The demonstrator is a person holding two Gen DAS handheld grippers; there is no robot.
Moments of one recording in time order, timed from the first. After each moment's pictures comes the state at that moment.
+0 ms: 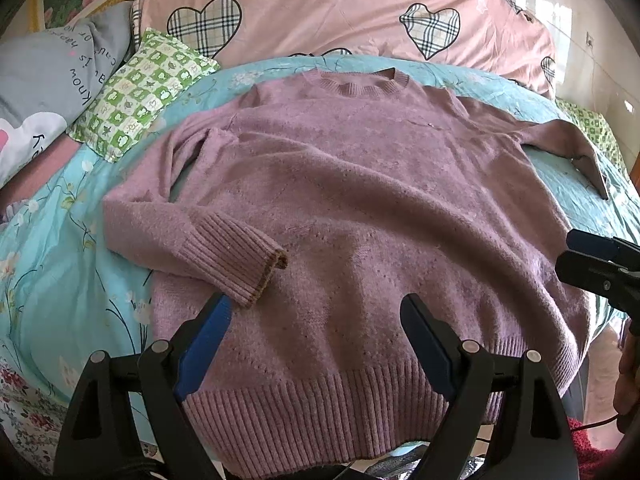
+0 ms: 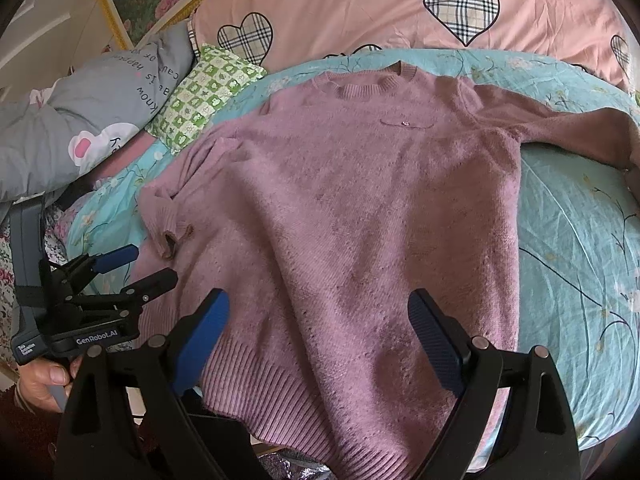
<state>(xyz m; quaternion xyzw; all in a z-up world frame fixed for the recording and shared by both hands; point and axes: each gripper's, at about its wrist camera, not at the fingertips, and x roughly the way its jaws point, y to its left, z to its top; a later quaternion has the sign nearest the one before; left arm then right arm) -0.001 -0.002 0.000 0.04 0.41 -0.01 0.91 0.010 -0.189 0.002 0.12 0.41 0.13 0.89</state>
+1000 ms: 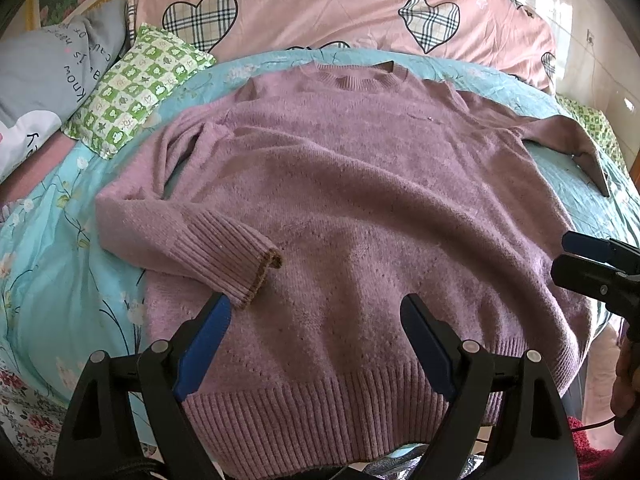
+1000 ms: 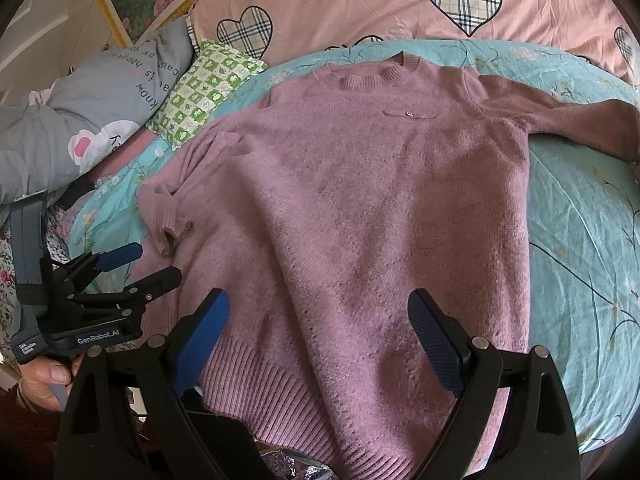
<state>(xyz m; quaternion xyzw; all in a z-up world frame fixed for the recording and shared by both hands) 0.008 0.001 -0.003 0.04 0.42 -0.02 0.91 0.015 -0.187 0.000 0.12 0.44 0.13 0.88</state>
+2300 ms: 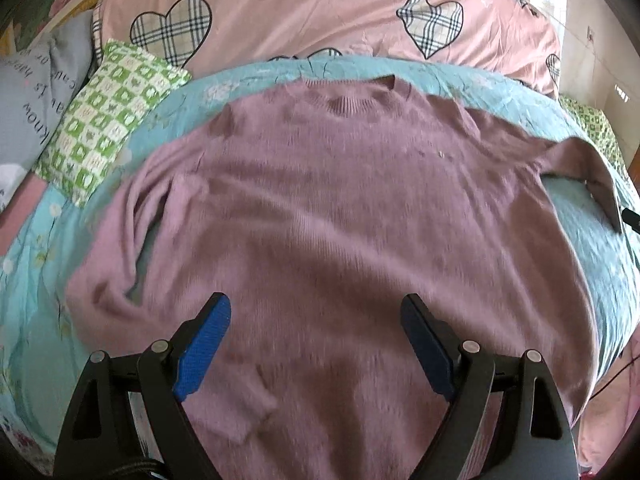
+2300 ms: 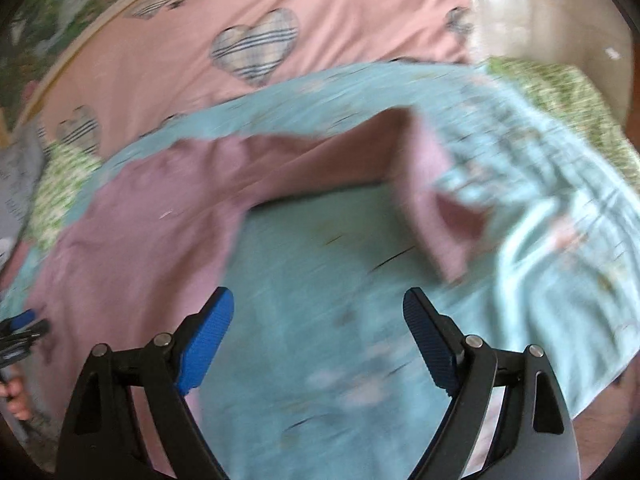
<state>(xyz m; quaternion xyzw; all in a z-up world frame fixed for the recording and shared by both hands) 0.111 -0.005 0.020 0.04 0.43 -0.05 0.90 0.014 -0.398 0.024 0.16 0.38 -0.14 0.90</state>
